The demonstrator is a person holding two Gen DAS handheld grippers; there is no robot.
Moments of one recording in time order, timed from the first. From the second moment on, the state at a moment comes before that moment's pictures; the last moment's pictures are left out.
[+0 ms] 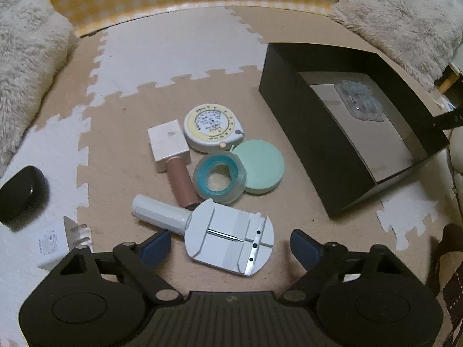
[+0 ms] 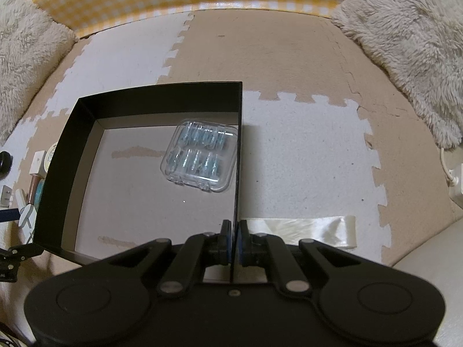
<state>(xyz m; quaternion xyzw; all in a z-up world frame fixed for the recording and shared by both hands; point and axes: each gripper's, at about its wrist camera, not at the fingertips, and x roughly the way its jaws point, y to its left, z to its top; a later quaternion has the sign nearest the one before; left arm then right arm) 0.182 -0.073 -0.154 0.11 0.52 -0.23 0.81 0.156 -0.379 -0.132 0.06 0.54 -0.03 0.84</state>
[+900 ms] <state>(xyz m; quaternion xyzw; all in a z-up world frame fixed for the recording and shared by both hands) 0.184 -0.058 -0.137 0.01 0.53 -0.19 0.83 0.156 -0.380 -0.132 0.07 0.54 -0.03 0.84</state>
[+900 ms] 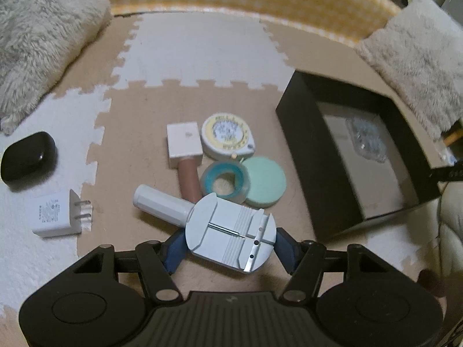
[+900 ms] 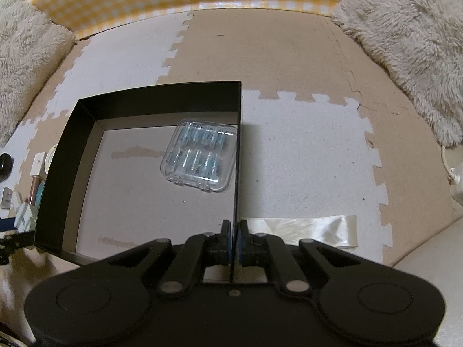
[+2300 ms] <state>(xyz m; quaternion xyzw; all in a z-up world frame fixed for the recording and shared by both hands) 0.159 -0.229 -0.129 -0.11 0.48 -0.29 0.82 0.170 -0.402 -0.119 0.13 0.50 -0.03 0.85</state>
